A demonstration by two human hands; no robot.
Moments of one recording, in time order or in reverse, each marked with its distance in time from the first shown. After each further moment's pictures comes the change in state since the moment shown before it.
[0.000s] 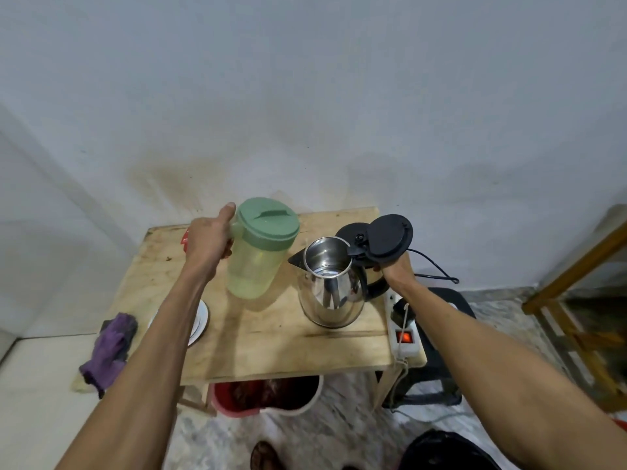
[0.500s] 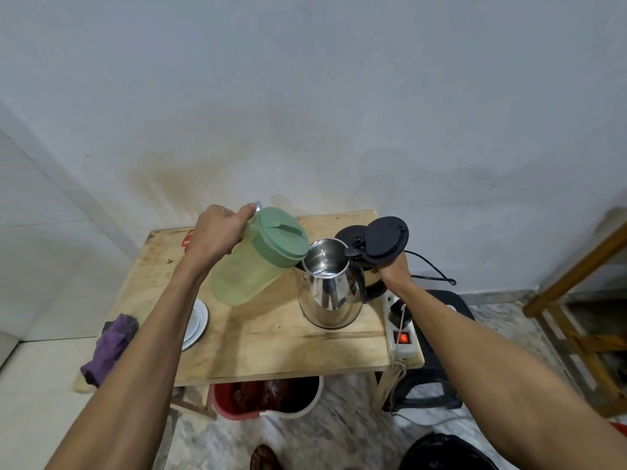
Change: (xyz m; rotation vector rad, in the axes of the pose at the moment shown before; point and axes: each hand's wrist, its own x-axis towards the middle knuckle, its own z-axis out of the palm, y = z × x) left_hand -0.030 0.045 0.000 0.360 -0.173 0.139; right_hand -0.001 0.001 -0.001 -0.050 -0.002 -0.032
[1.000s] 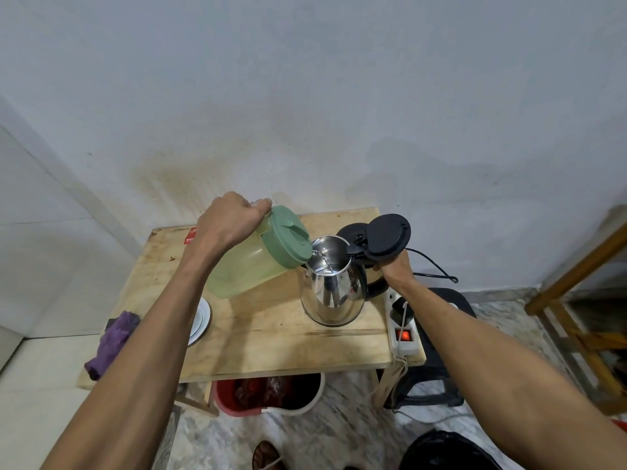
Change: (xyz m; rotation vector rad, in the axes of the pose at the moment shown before) left_hand 0.011 0.017 0.004 0.372 0.008 0.082; right_hand 0.002 0.001 0.002 -0.007 0.004 0.002
